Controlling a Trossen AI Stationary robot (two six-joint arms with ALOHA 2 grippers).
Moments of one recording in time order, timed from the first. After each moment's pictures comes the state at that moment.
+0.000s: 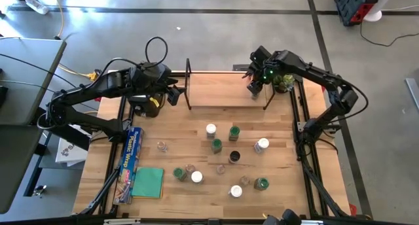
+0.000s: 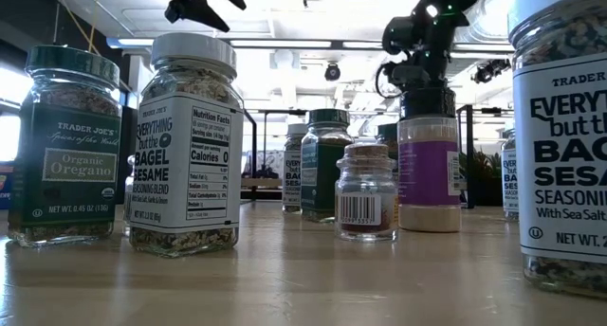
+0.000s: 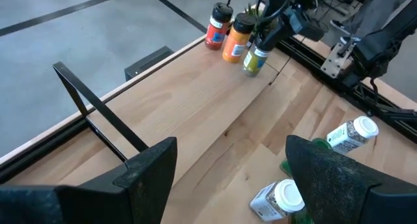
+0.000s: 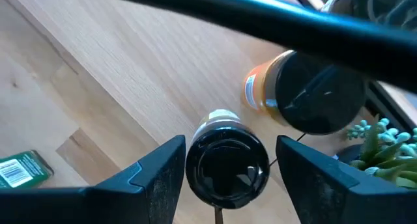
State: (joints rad) left arm 0.27 1.15 1.29 -0.73 -0.23 -0.42; right arm -0.71 1.58 1.37 -1.07 0.01 0.02
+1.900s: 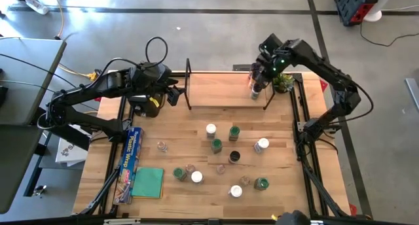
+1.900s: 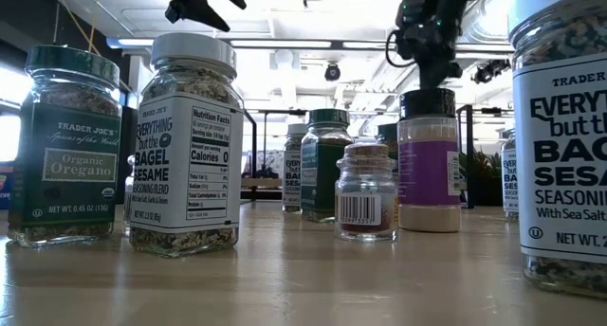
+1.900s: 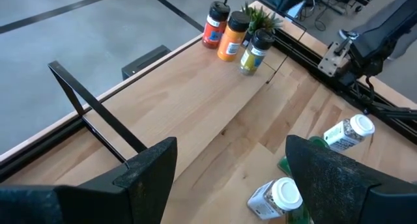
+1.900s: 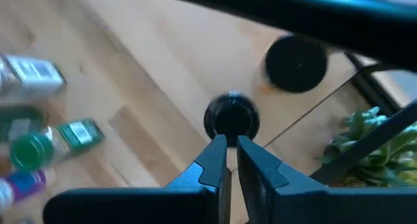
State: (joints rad) left arm 0.27 1.15 1.29 -0.73 -0.22 -0.42; right arm -0.79 1.55 1.55 -1.30 -0.14 -0.08
